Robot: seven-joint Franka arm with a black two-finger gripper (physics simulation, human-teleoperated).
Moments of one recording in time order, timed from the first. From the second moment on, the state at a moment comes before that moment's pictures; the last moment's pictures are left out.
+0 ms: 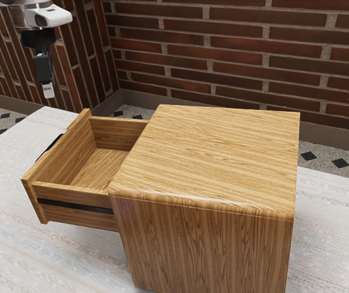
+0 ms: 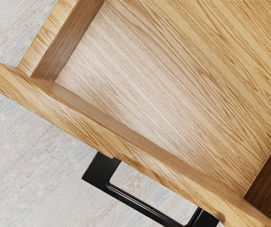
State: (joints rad) arm 0.09 0.07 0.08 -1.37 0.00 1.30 0.95
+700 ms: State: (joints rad) arm 0.09 -0.72 0.04 -1.66 0.10 1.06 1.06
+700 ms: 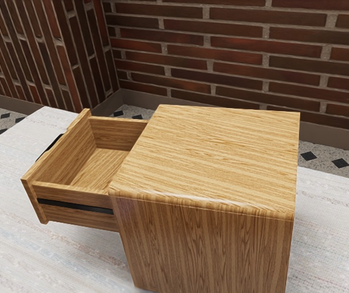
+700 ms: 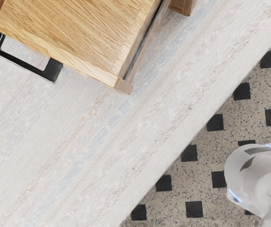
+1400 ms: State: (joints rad) arm -0.17 -0.74 0.41 -2.35 0.34 1.56 1.32
